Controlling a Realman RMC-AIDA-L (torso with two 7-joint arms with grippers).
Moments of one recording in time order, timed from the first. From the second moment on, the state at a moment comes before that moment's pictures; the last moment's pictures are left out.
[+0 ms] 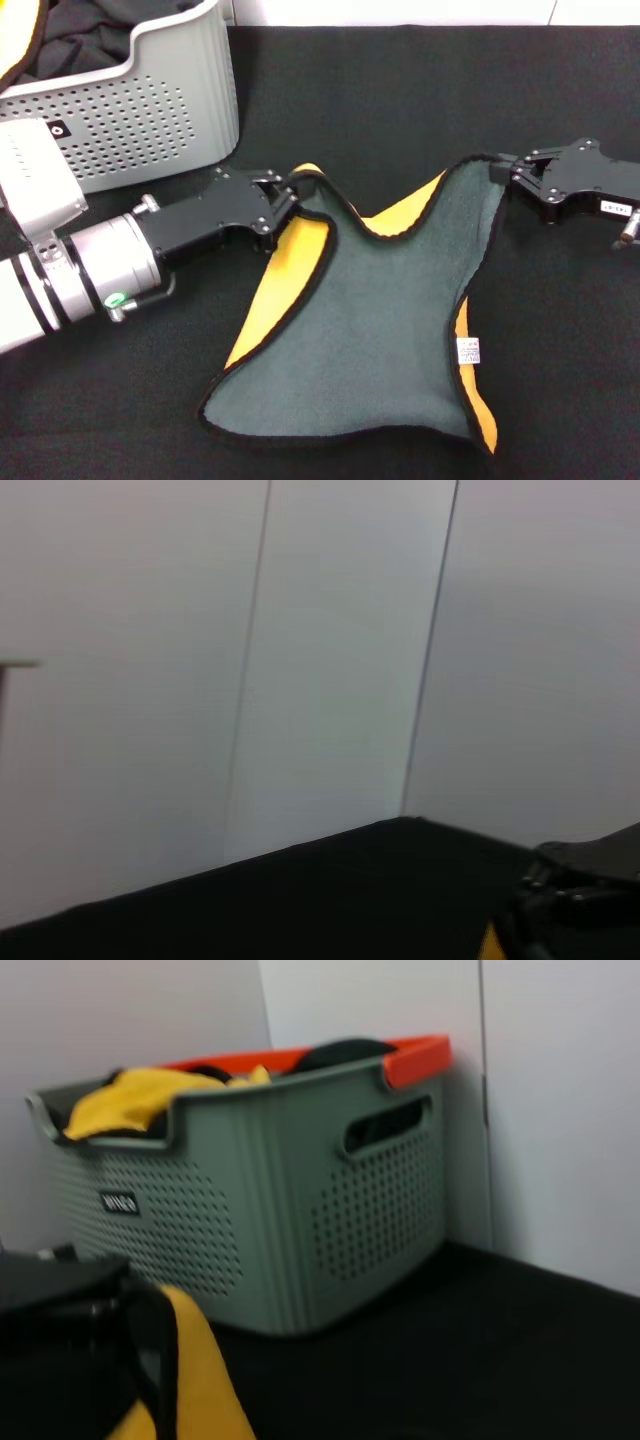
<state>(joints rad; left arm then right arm) -0.45 -2.09 1.11 0.33 1.29 1.34 -0.93 0.51 2.01 -1.11 -0.59 1.61 1.23 -1.88</state>
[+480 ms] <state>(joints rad) -0.44 -2.07 1.10 0.46 1.38 1.20 -0.80 0.55 2.02 -1.18 -0.55 1.60 1.08 -1.93</state>
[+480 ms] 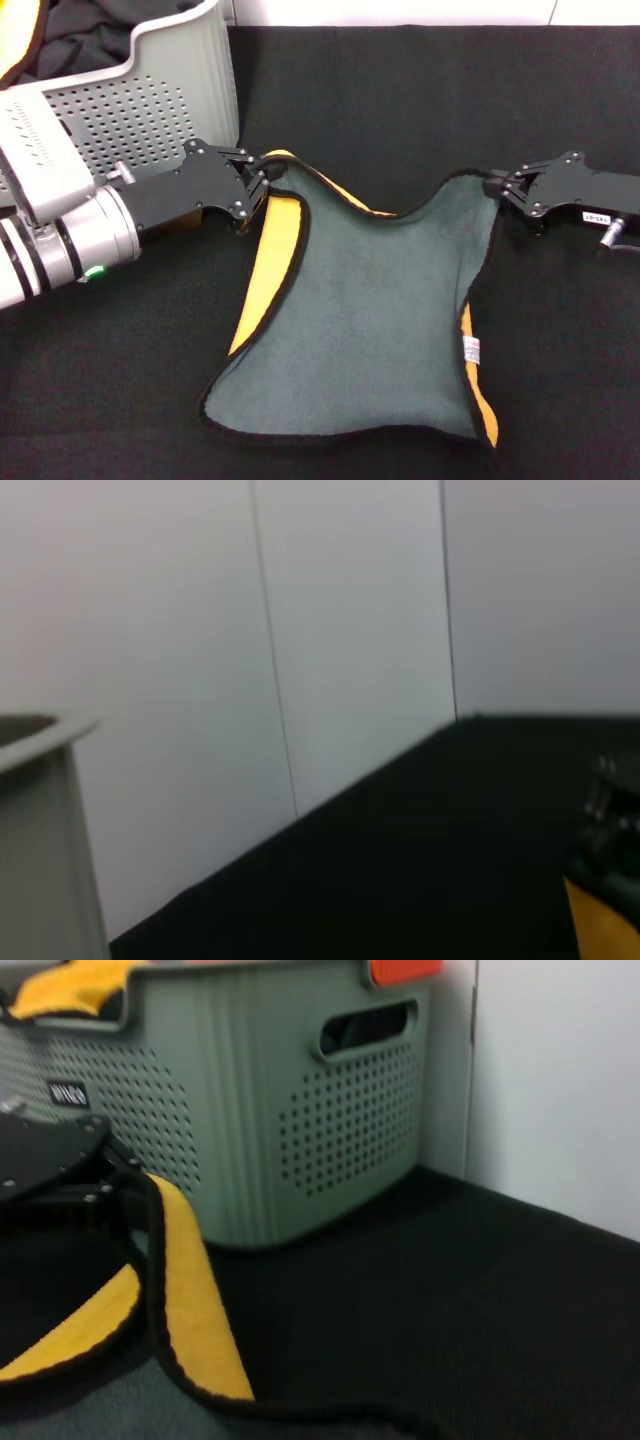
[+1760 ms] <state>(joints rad) -0.43 -2.10 1.11 0.54 1.41 0.98 -0.29 0.61 2.02 -1.23 -0.59 1.47 0.96 -2.01</state>
